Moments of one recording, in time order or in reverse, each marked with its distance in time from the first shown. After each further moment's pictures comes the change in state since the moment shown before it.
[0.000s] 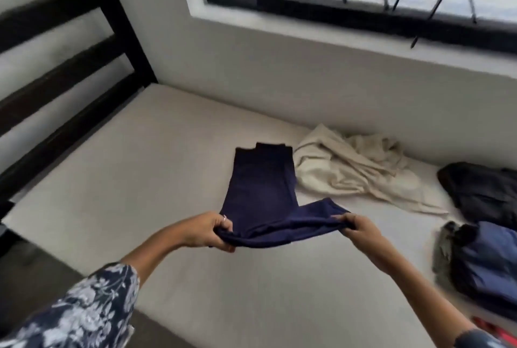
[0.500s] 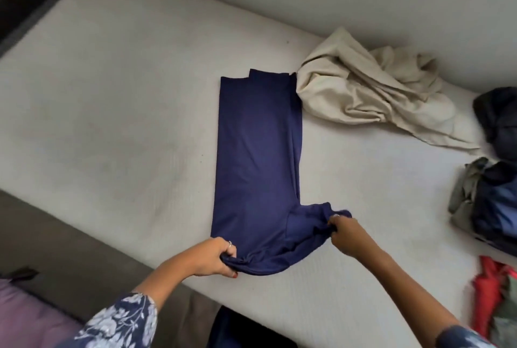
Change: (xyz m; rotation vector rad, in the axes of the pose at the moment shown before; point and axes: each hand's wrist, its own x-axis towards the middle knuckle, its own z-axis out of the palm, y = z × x) left_hand 0.066 -0.151 0.183 0.010 -0.226 -0.177; right_hand -0.001 0.129 0.099 -0.634 -0.266 0.265
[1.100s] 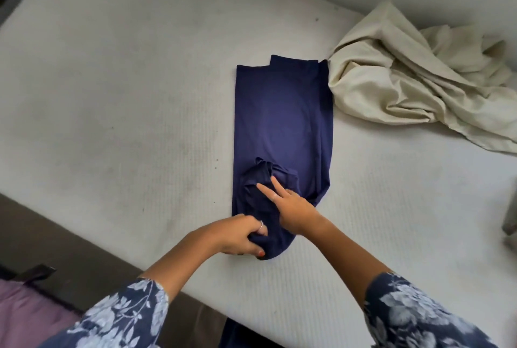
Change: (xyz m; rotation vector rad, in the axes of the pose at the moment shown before) left_hand 0.050 0.015 -0.088 0.095 -0.101 0.091; right_hand 0.123 -0.133 0.049 -0.326 -0.124 -0.478
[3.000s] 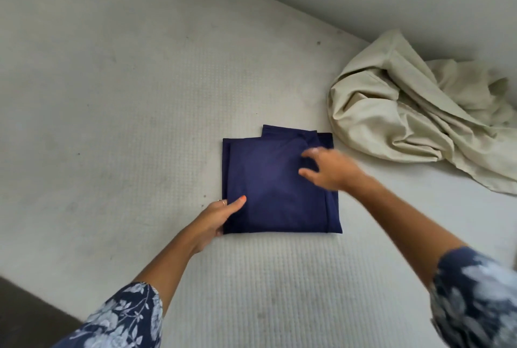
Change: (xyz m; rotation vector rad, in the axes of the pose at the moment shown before) left_hand 0.076 -0.069 -0.062 -1.173 0.386 -0.297; right_hand 0.071 0.083 -0.143 -0.050 0.139 0.244
